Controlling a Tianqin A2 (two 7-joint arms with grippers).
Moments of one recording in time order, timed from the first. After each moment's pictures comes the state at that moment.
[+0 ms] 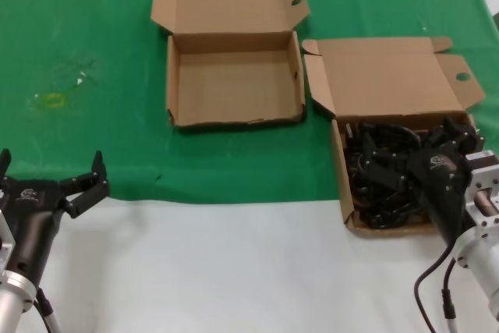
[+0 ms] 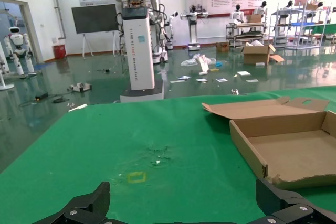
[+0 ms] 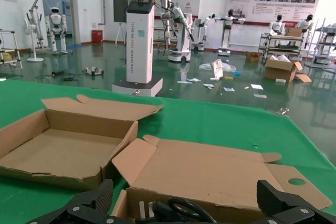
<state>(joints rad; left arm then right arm) 0.00 -0.30 1.60 -1.60 -1.80 0.00 0.00 0.05 0.29 -1.64 1.56 1.80 -0.02 -0.02</state>
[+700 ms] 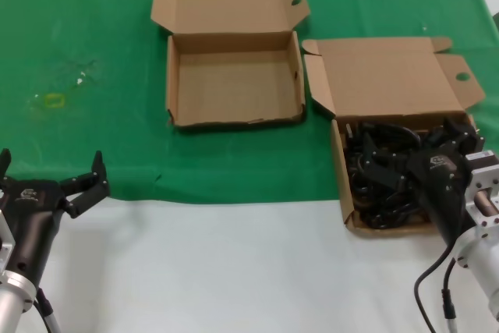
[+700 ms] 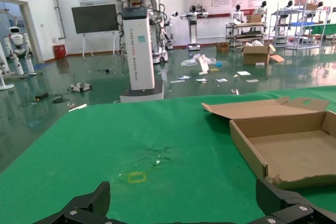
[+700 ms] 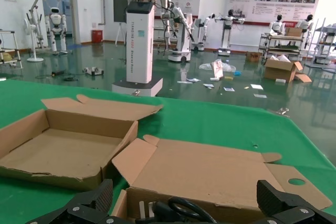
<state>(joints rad) 0.00 -0.30 1.60 -1.60 -1.80 0.00 0.00 0.05 0.29 -1.64 1.56 1.80 -0.02 -0.02</state>
